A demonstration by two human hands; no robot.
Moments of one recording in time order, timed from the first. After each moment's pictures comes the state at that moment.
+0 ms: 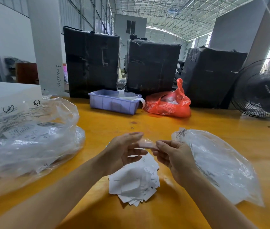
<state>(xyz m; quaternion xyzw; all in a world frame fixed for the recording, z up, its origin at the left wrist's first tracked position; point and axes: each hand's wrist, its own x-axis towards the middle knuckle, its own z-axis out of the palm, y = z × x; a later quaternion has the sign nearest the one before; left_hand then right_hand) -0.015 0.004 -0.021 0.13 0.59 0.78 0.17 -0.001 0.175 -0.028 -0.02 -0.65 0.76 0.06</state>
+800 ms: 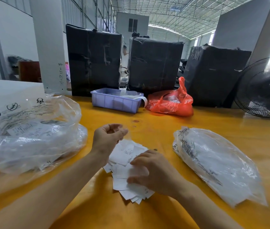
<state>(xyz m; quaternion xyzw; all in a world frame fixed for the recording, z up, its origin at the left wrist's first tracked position) -0.037 -0.013 -0.032 0.00 0.63 0.76 -0.15 0.010 0.151 -0.044 0.32 -0.93 0.13 0.11</state>
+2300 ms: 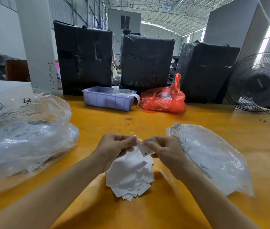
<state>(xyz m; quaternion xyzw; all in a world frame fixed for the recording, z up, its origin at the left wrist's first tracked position) -0.012 0.011 -0.025 0.04 0.66 0.75 0.05 0.001 0.178 -0.029 0.08 -0.80 0.59 0.09</state>
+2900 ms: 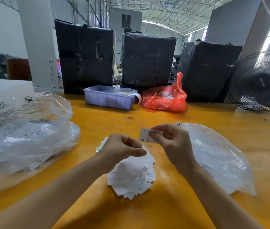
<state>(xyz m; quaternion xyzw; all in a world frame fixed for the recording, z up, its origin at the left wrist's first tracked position) -0.007 0.015 -0.025 0.08 0.74 0.66 0.05 0.005 0.179 -0.017 0.16 -0.74 0.61 0.24</state>
